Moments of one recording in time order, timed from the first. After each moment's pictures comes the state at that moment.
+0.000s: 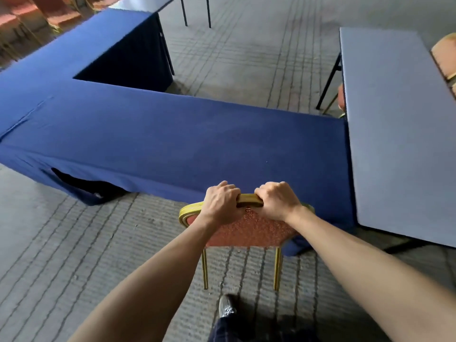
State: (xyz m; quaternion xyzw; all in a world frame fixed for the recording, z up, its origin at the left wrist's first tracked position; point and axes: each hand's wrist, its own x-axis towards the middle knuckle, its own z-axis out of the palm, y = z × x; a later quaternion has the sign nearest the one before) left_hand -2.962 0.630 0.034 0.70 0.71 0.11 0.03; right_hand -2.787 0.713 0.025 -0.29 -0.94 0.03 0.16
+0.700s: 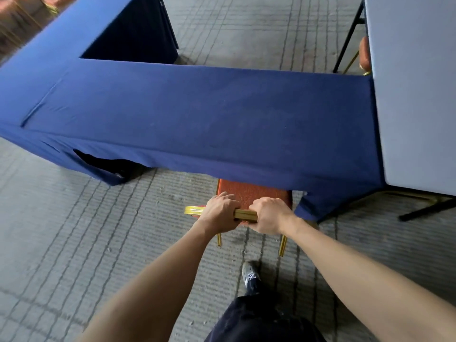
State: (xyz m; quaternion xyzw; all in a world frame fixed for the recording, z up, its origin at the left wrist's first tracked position) left_hand -3.006 0.513 -0.029 0.72 0.66 0.05 0.17; right_hand -2.826 0.578 -0.028 -0.33 -0.92 0.22 -0.06
